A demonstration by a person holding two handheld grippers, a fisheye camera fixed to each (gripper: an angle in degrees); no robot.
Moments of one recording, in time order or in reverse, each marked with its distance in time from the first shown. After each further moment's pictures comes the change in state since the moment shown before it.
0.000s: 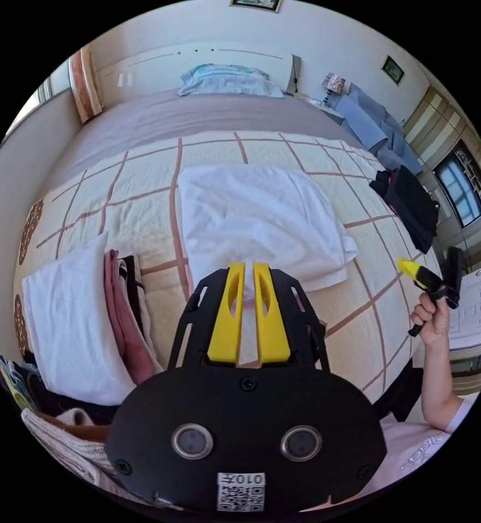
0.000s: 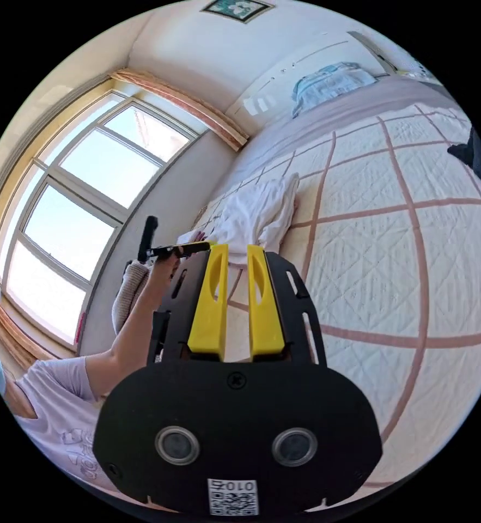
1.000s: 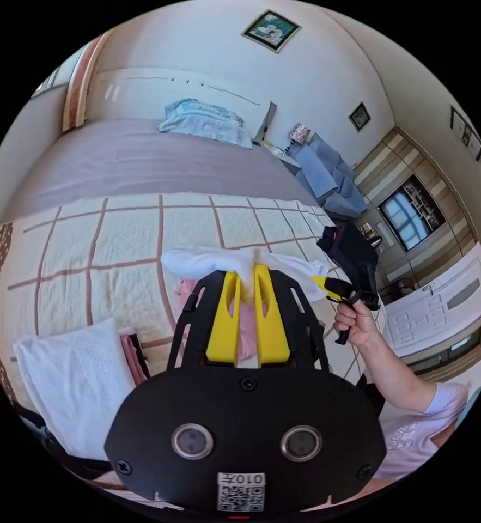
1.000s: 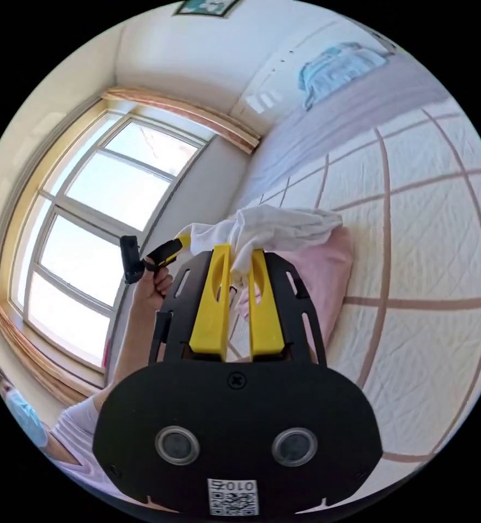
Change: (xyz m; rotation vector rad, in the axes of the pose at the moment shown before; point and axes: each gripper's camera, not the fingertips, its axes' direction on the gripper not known) left arm -0.168 -0.069 -0.101 0.260 0.338 0.039; right arm 0.083 -0.217 0.124 -0.015 -0.153 0.062
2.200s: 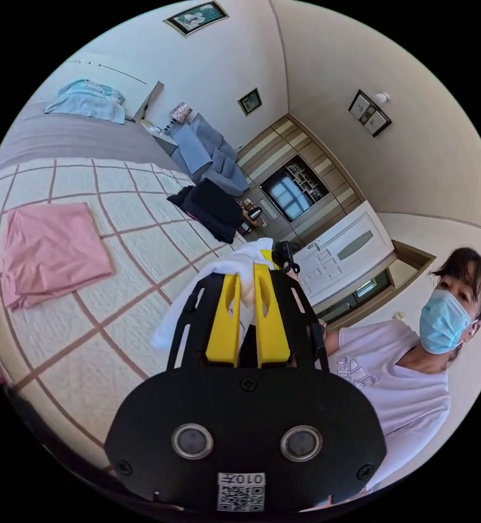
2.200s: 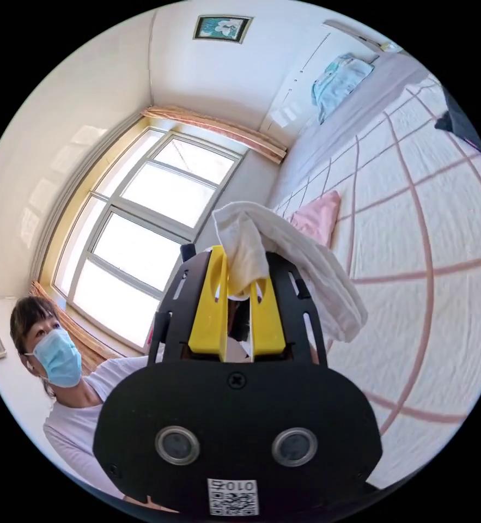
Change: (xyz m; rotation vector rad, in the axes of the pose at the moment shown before) left arm 0.068 0.175 -0.004 -0.021 0.639 0.123; right arm -0.015 0.217 -0.303 0.077 -0.206 0.015
